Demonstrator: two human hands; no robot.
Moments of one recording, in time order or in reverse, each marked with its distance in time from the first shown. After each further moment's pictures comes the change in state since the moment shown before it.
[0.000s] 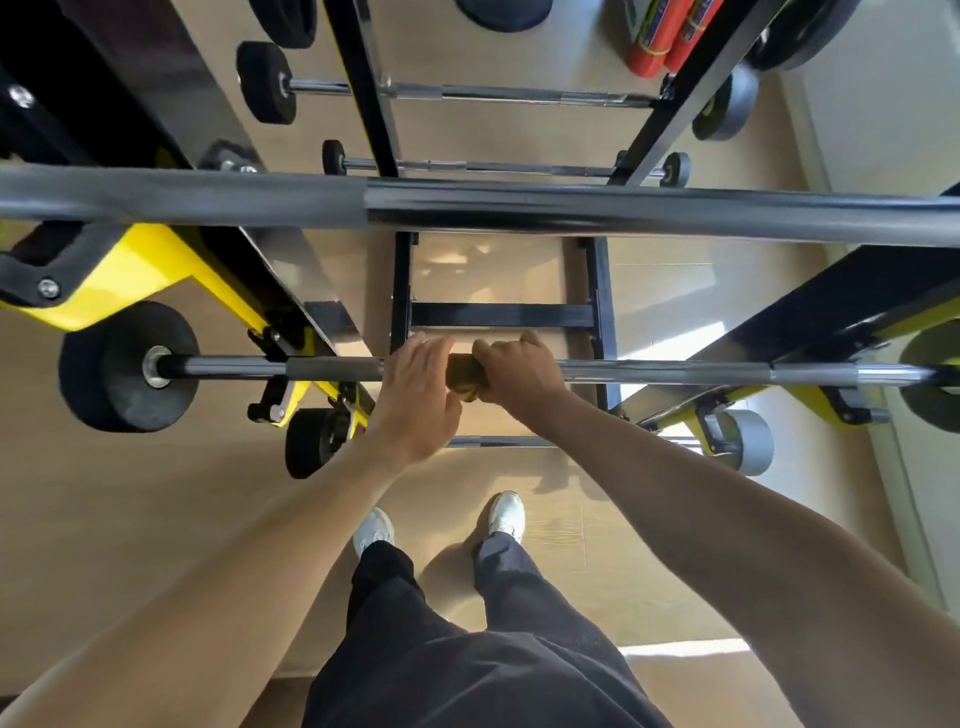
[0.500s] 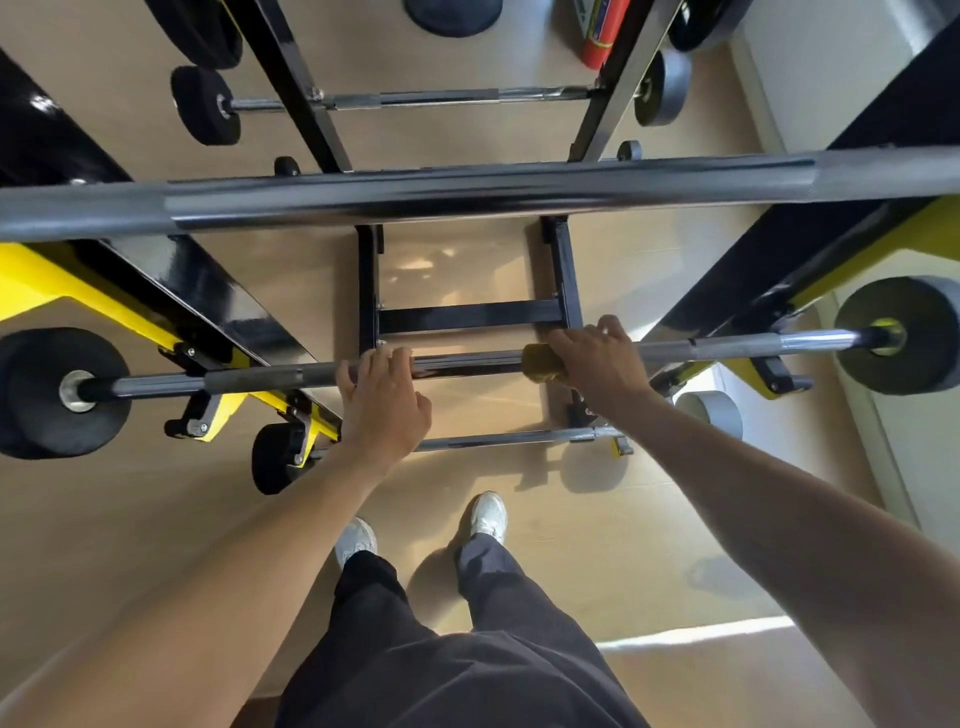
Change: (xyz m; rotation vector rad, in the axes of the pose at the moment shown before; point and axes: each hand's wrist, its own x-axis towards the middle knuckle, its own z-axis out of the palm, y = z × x) left_hand 0.015 0.054 0.041 0.256 0.045 -0.128; right_hand -0.101 0.154 0.001 -0.122 0.074 0.172
